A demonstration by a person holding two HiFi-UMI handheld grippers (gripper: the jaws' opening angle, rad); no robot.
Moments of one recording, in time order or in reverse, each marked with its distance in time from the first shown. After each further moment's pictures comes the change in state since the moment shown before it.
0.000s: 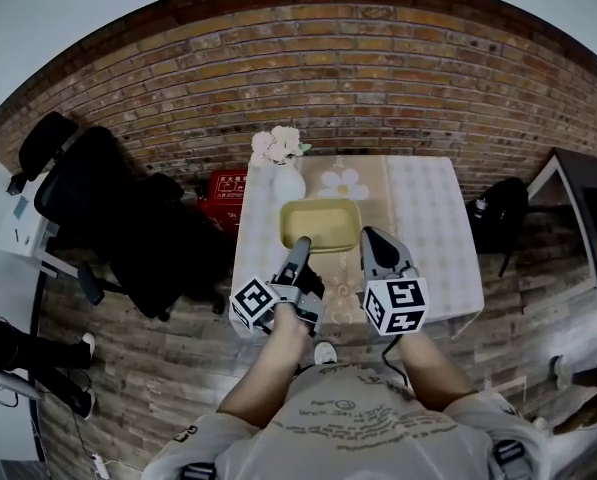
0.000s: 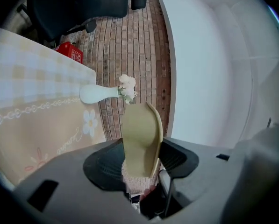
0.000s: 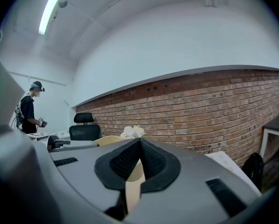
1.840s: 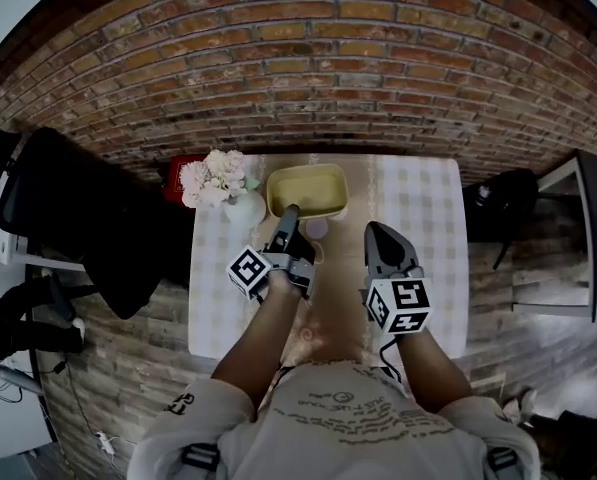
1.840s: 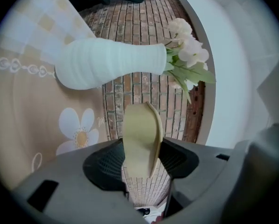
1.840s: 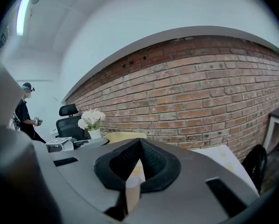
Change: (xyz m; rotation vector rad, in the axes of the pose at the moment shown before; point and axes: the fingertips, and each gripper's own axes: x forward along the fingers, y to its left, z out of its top) left arm 0.251 0.146 0.039 -0.071 -0.070 0.071; right arm 0.163 -0.190 -0.059 0.080 0.178 -0.016
